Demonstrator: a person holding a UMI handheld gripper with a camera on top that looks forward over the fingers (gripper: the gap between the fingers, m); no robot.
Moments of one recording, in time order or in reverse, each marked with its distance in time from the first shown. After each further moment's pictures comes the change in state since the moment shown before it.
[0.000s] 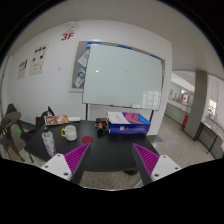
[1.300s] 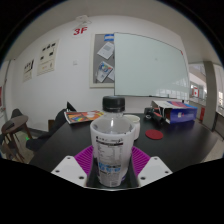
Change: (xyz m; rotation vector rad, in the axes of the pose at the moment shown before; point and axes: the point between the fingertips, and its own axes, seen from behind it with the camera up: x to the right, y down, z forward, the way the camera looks) arm -0.361 0.097 0.225 0.058 -0.132 0.090
